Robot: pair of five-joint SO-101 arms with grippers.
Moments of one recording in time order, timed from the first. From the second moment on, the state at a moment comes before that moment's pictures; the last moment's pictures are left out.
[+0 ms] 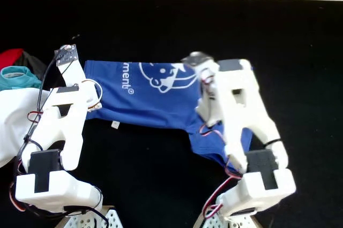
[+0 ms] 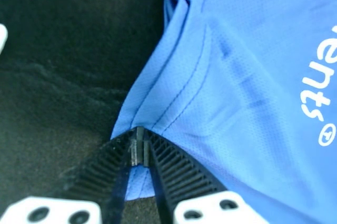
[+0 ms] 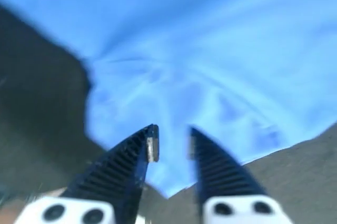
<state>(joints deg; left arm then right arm) -15.1 3.7 39.7 28.5 -18.7 -11.5 5.2 13.7 82.0 25.4</state>
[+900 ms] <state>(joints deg) -15.1 3.7 39.7 28.5 -18.7 -3.2 -10.9 21.1 83.9 25.5</state>
